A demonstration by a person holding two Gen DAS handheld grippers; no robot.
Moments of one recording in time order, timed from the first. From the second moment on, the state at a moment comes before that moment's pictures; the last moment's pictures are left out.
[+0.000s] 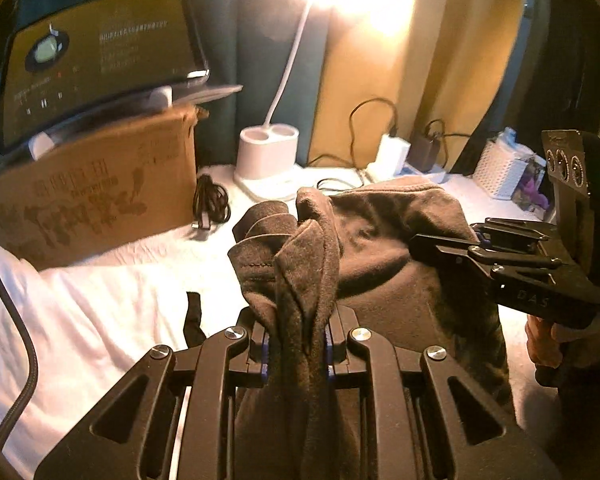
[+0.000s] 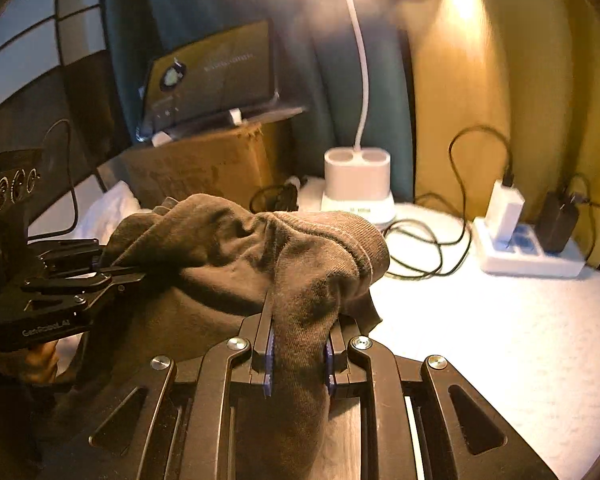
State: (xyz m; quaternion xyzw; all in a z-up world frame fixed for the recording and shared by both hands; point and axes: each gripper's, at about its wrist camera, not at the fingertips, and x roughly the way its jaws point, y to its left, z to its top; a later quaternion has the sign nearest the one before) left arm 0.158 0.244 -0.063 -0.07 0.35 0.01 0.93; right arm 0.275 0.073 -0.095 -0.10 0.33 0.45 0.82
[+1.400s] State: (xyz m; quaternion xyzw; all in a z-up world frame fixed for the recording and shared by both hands) left arm 0.159 0.287 -0.088 -0.11 0.40 0.10 0.90; right arm 0.297 0.052 -0.122 -0.12 0.38 0.35 0.85
